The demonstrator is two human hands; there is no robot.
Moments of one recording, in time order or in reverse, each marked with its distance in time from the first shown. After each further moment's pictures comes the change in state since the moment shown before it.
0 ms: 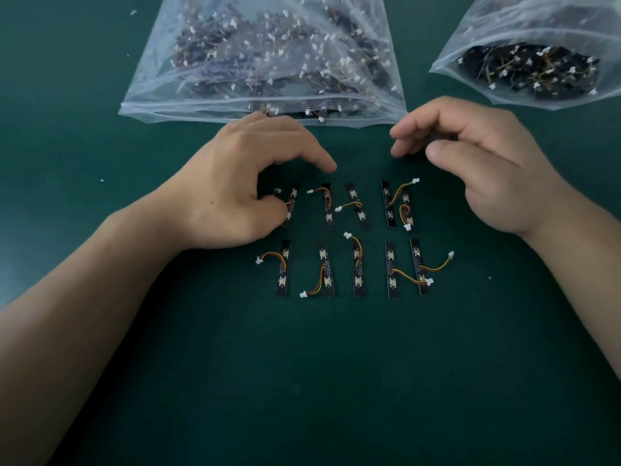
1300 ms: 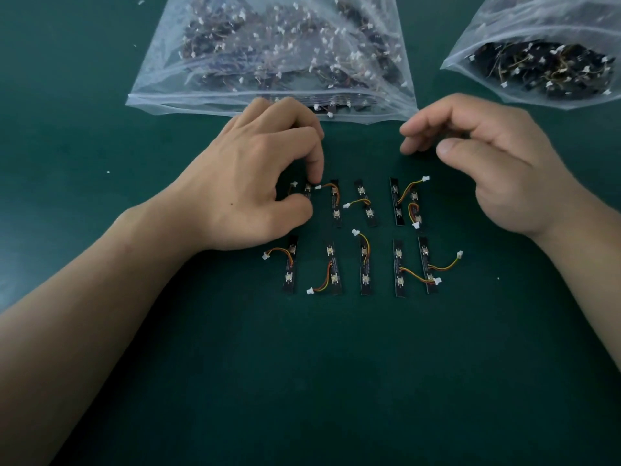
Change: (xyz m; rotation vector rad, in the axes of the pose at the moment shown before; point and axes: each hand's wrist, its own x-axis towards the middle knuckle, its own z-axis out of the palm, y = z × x) left_hand 0.000 0.001 0.008 0.159 0.045 -0.006; right_hand 0.000 0.000 0.001 -0.008 0.007 -0.005
